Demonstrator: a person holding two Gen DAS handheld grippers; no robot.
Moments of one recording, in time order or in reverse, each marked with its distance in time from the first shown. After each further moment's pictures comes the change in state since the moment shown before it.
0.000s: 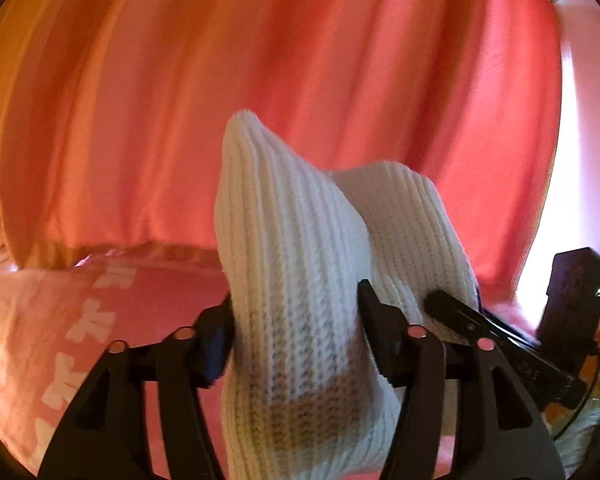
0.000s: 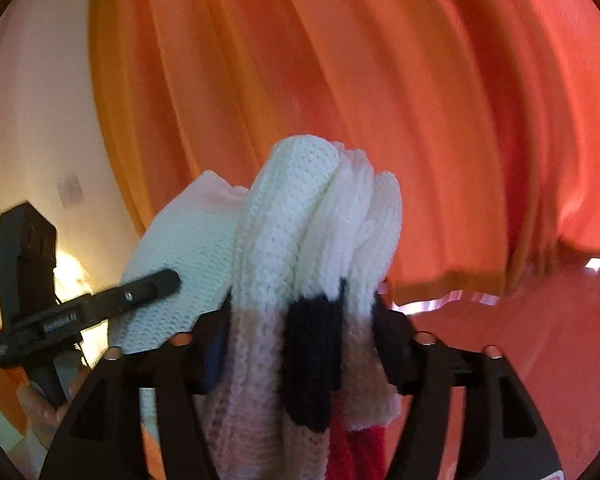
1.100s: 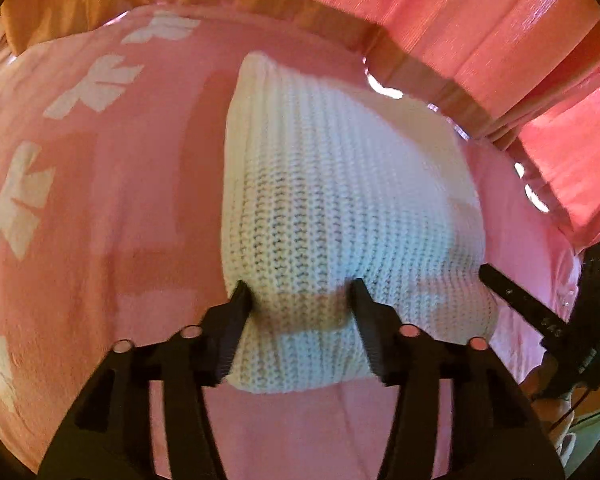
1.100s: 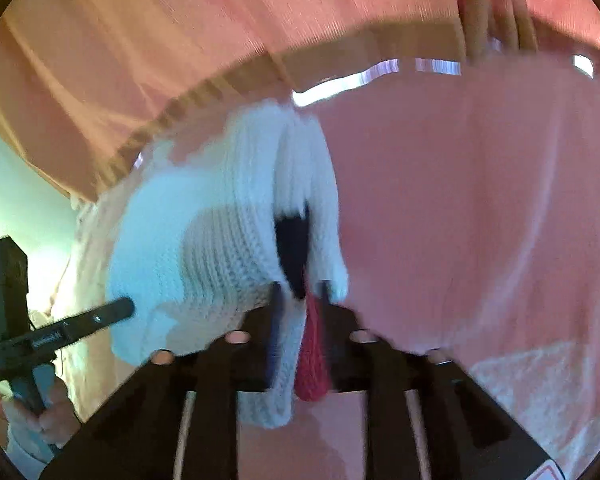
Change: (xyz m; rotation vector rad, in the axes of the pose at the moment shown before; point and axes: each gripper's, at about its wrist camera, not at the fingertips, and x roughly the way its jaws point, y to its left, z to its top) left arm 0.147 0.115 -0.147 -0.271 0.559 0.141; right arm 0.109 -0.091 -0.114 0.230 0.461 -0.166
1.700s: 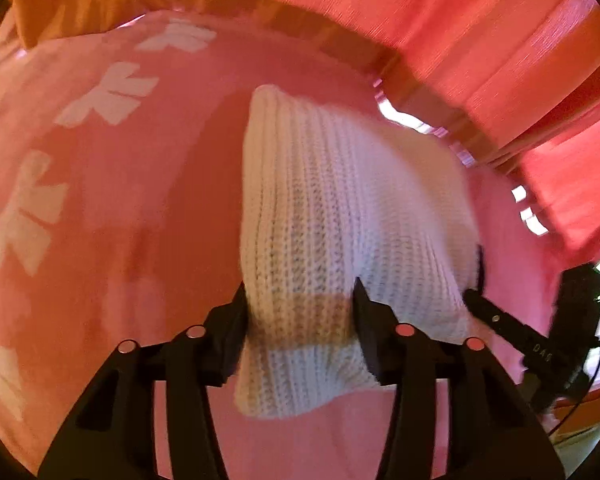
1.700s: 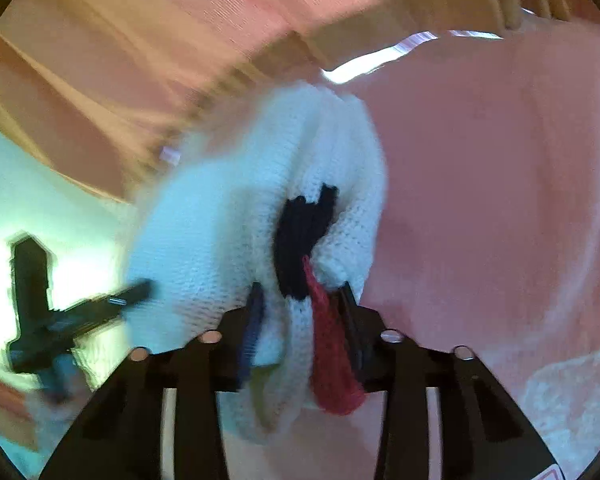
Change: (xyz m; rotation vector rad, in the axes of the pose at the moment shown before) left arm 0.007 0.018 0.014 -0.027 0.023 0.048; right arm 0.036 0.000 -0.007 0.062 0.135 0.081
